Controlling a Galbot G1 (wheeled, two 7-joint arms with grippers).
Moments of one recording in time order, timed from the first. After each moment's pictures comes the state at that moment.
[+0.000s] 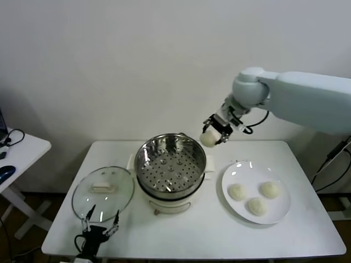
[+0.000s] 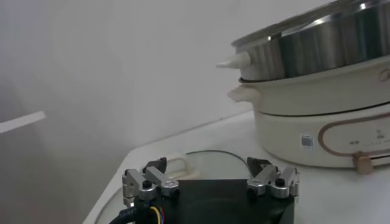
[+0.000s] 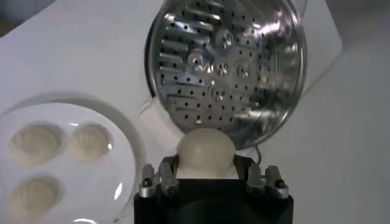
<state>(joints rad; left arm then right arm) 1.65 -1.39 -0.65 -1.77 0.09 -0.23 0.04 0.89 1.04 -1.54 1.43 0.21 0.18 -0.98</state>
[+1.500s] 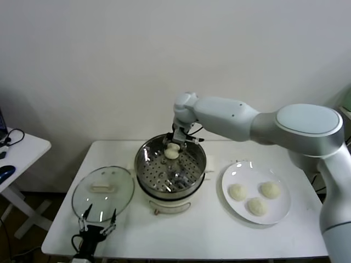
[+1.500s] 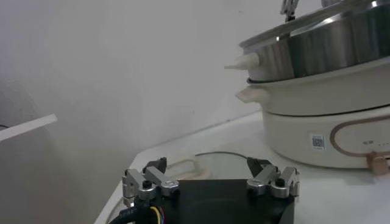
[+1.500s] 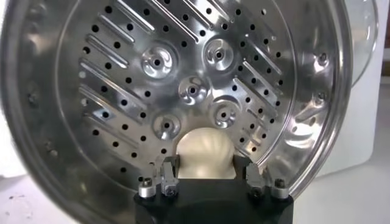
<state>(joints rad) 1.65 -1.40 -0.66 -1.76 0.10 -0.25 0.04 0.53 1.44 -1.45 0.88 -0.12 0.54 -0.85</state>
